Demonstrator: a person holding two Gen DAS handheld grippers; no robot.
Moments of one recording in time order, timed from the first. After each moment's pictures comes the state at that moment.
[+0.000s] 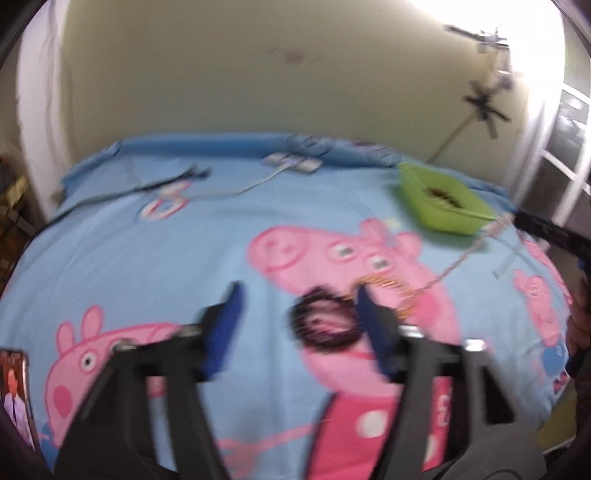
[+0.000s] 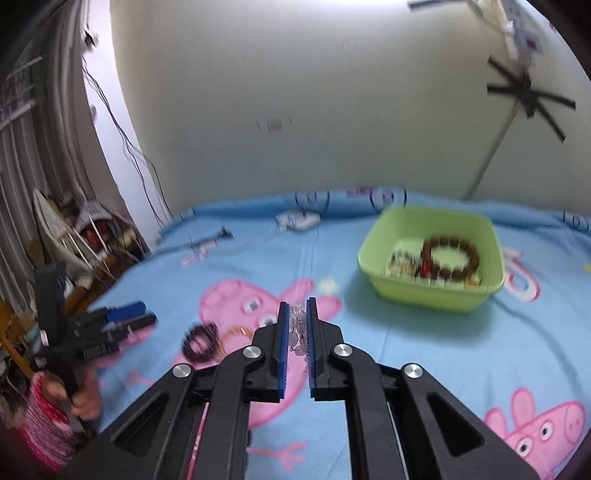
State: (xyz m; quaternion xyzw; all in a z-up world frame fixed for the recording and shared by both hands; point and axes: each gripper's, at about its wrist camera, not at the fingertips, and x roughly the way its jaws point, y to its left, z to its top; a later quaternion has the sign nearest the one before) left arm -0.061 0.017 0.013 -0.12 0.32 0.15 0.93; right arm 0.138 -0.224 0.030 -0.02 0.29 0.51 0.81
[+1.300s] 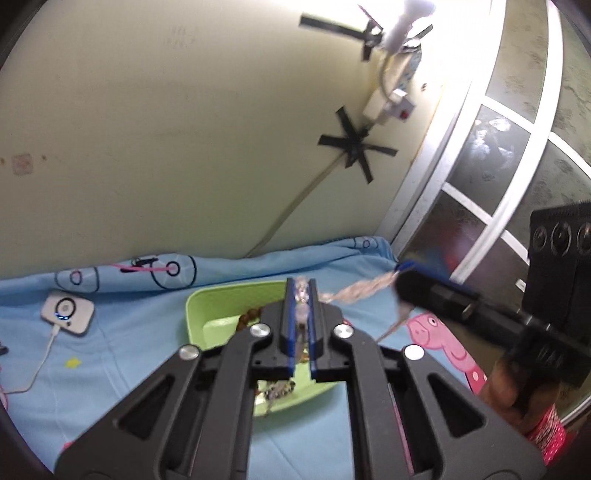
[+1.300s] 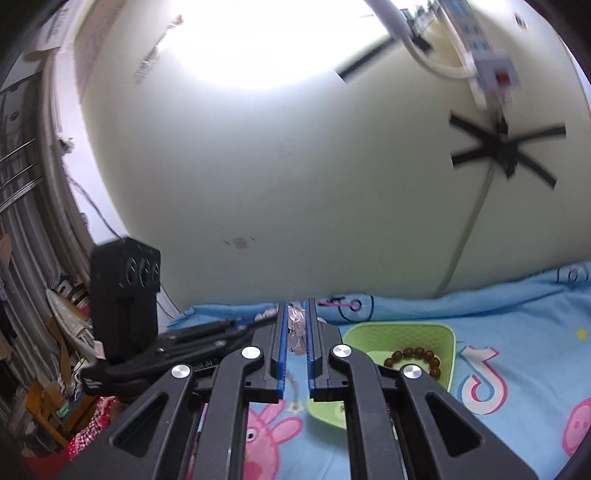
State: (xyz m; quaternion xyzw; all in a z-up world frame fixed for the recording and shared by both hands) left arm 0.214 -0.063 0.115 -0.15 0.30 -0.08 0.94; right arm 0.274 -0.248 0.112 0.11 0.26 0.51 0.81
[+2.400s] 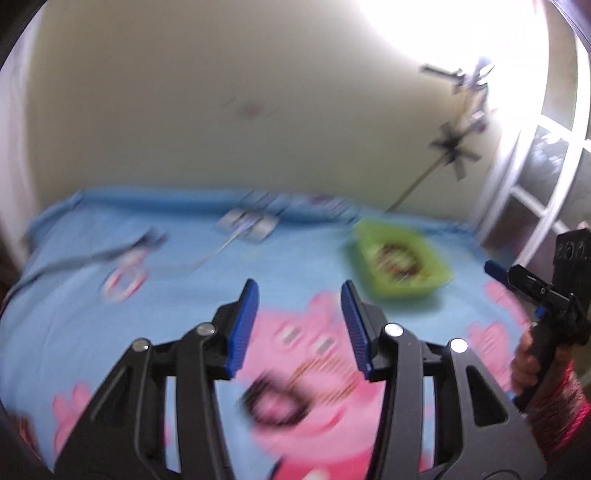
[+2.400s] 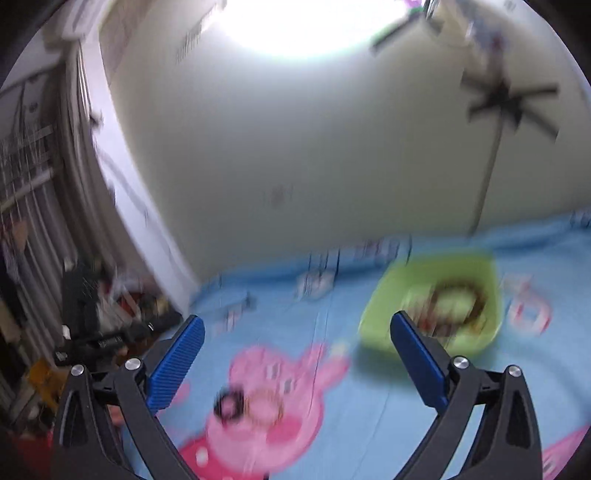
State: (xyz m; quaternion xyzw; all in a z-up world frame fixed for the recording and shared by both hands) left arm -0.034 0.032 0.066 -0.15 0.30 0.13 0.93; right arm 0.160 -0.247 0.038 0.09 0.27 0.55 0.79
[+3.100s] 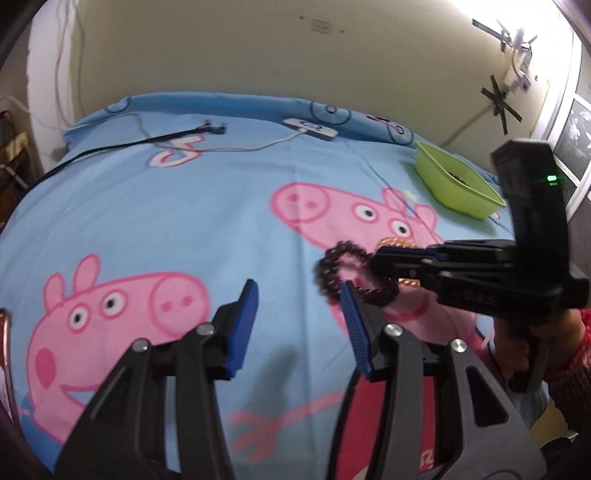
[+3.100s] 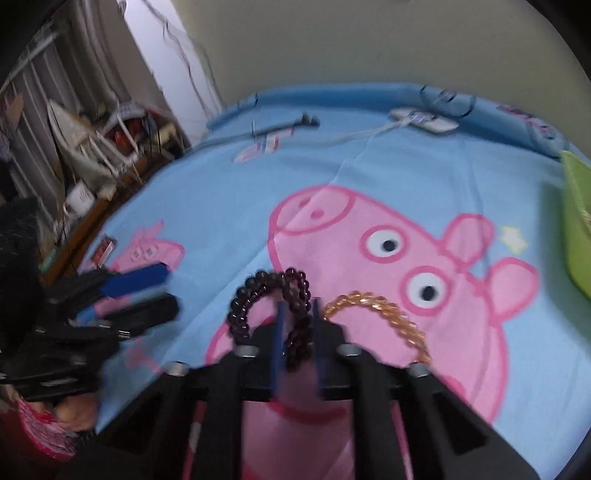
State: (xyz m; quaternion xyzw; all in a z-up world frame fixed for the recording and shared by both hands) left arm -0.087 0.044 -0.026 -0.18 0.35 0.17 0.90; right arm 0.092 -0.049 -0.046 -0.14 0.41 0.60 0.67
